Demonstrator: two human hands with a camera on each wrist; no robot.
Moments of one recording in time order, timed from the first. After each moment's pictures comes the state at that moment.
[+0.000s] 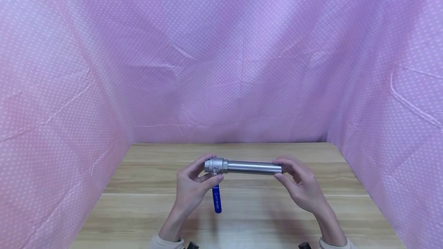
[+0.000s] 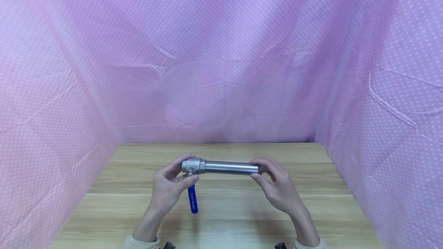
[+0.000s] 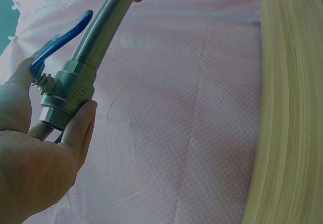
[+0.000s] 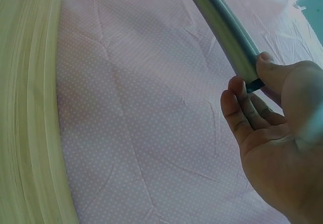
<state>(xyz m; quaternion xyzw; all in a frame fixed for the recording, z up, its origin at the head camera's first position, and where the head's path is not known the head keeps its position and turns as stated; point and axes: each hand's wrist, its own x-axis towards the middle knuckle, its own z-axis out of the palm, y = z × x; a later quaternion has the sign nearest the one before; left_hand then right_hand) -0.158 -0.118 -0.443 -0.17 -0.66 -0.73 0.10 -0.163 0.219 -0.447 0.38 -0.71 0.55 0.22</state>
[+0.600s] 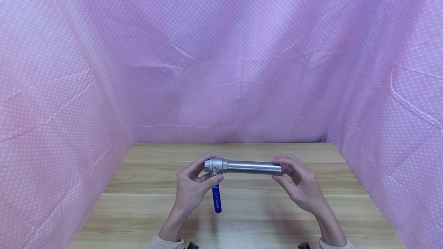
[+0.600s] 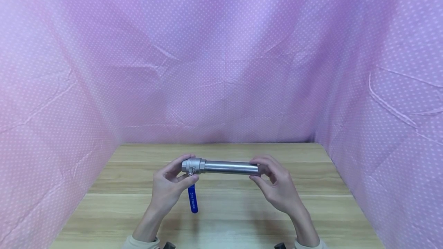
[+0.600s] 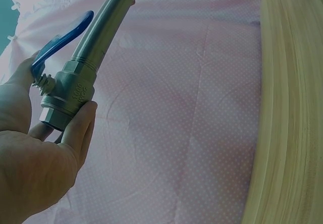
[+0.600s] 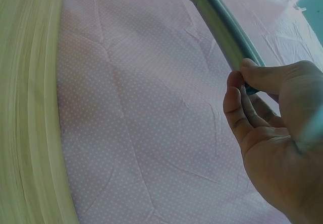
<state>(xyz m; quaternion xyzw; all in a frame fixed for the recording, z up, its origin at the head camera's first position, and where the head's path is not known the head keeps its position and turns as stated) -0.158 -0.118 -0.443 -0.16 -0.66 -0.73 0.10 -0.166 0.215 -0.444 0.41 -0.66 0.58 0.23</state>
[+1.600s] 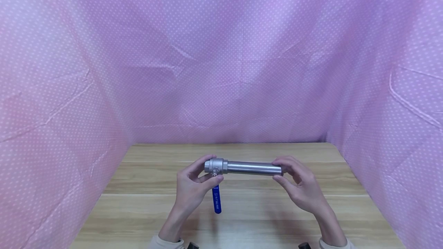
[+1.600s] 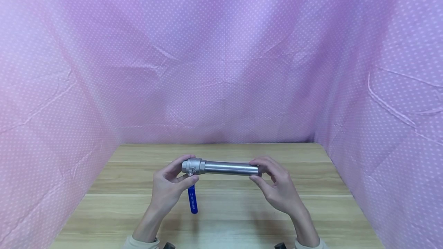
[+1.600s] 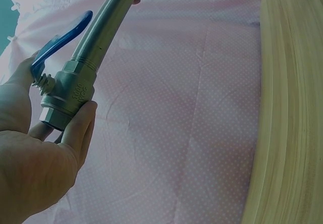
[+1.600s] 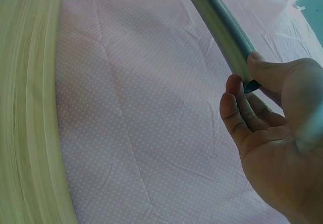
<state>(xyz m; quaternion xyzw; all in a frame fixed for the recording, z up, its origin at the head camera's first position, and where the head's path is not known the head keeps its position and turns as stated) -0.158 -0.118 -0.444 -0.16 -0.66 -0.73 0.10 -0.165 0.218 -0.447 0.40 -0.69 0.54 0.25</state>
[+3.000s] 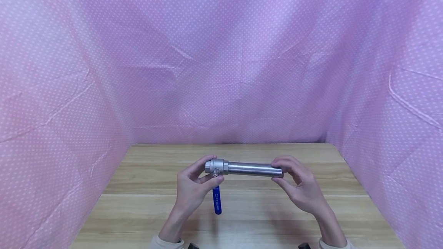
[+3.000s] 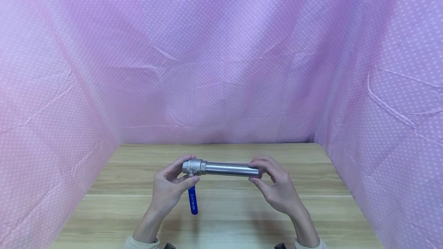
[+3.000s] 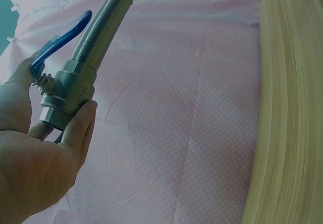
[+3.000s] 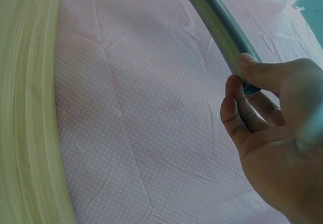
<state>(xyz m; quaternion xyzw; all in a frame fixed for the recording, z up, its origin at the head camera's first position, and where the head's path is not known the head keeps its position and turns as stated) -0.157 -0.116 -0.444 -0.17 -0.65 -0.73 0.10 -0.166 0.218 -0.446 0.42 -0.68 0.54 0.25</state>
